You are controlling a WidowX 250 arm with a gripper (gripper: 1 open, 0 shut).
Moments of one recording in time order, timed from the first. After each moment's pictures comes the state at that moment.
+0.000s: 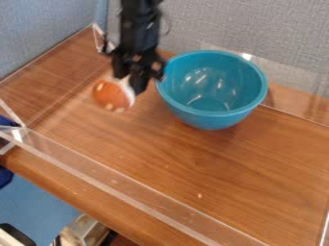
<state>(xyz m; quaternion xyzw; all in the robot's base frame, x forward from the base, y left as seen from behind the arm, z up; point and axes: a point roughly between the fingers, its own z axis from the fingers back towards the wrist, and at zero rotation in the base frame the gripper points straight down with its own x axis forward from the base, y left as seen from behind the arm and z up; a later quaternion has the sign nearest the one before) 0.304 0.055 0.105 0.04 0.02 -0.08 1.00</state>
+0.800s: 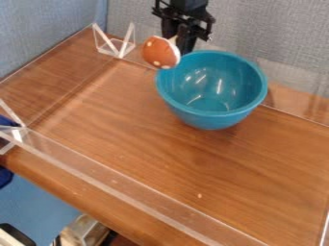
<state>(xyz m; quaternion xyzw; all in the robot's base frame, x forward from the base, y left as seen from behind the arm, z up) 0.384 0.050 0.105 0.03 0.01 -0.13 0.99</state>
